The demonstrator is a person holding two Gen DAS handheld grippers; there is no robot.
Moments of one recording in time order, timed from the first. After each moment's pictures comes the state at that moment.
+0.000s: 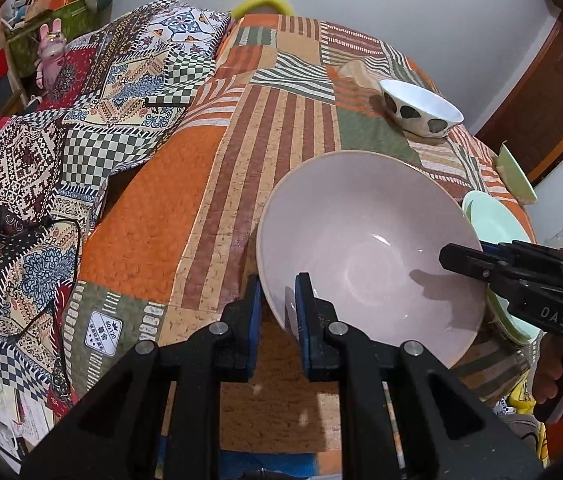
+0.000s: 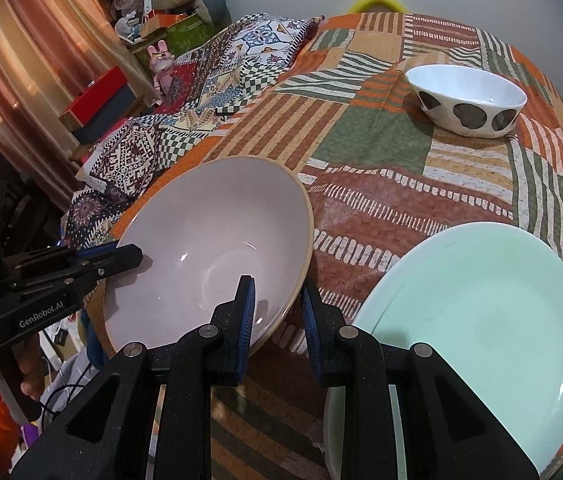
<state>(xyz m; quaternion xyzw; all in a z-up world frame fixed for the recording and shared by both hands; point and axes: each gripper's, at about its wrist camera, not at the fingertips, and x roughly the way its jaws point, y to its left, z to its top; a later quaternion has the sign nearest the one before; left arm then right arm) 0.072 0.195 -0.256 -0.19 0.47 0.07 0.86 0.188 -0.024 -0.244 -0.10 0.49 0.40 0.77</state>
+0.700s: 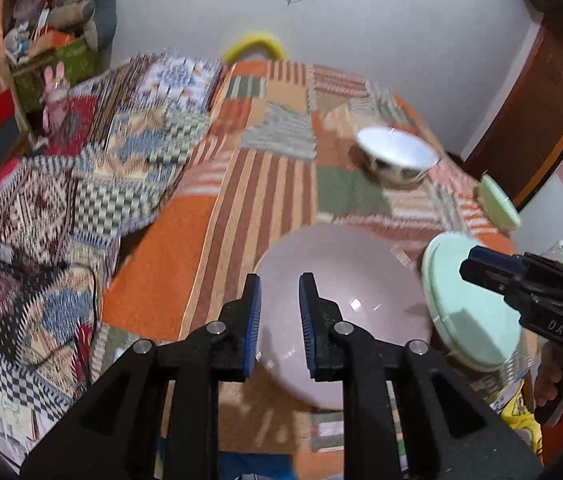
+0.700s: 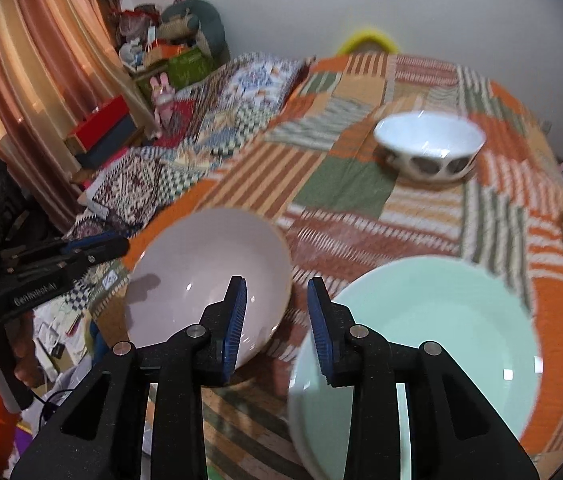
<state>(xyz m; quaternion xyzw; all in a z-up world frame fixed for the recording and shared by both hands) 0.071 0.185 -0.185 -0.16 0.40 0.07 0.90 0.185 -0.063 -0.188 -0.09 0.42 0.39 0.81</state>
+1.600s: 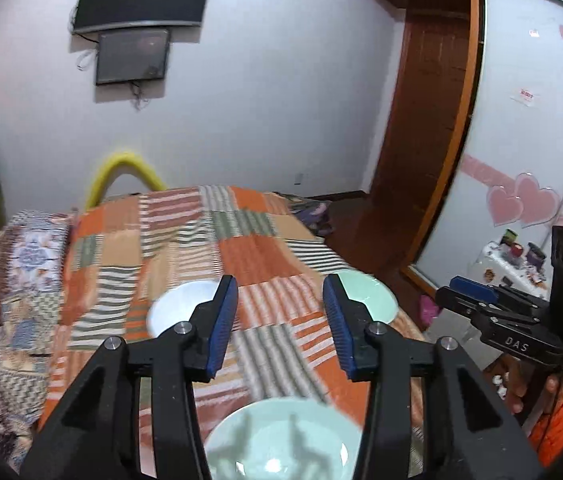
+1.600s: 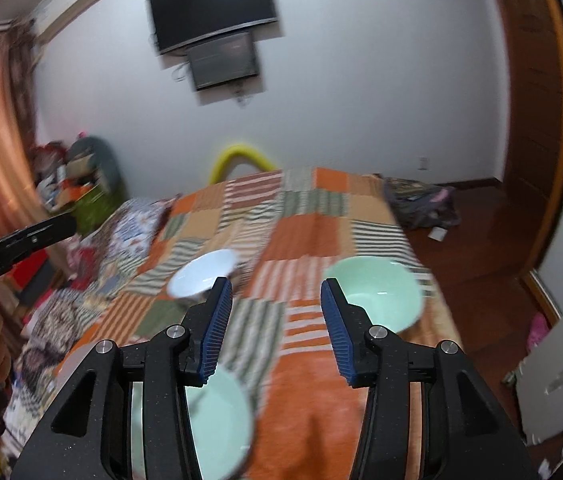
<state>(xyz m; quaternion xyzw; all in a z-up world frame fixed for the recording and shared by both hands) 0.226 -0.027 -0.035 -0.06 0.27 -0.10 0.96 0.267 -0.285 -0.091 0.03 0.29 0.22 0.93</state>
